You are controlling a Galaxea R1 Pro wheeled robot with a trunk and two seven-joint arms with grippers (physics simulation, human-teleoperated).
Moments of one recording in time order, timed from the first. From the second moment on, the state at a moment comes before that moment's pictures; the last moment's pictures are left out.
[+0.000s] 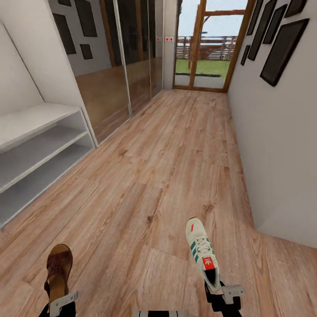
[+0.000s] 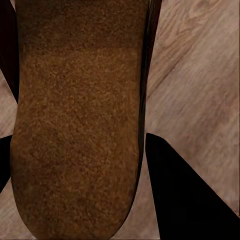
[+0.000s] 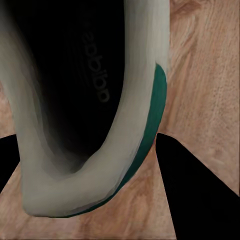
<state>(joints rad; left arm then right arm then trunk) -0.18 0.03 0.33 -0.54 -0.05 -0.44 0.14 -0.23 0.03 -0.27 -0.50 0.28 -0.55 0.07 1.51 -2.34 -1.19</state>
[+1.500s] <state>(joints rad) -0.18 0.03 0.33 -0.55 -0.05 -0.44 0.15 -0.22 0.05 -0.26 -0.49 0.33 -0.55 -0.09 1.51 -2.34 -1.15</state>
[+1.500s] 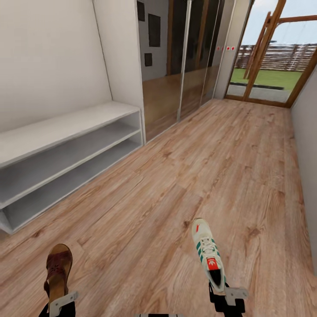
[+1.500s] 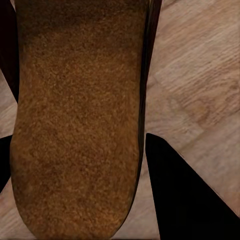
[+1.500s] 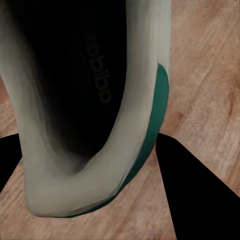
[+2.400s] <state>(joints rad) -0.18 0.03 0.27 -0.52 -0.05 -0.44 0.13 -0.22 0.04 -0.26 -0.49 0.33 -0.55 -0.09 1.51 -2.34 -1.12</state>
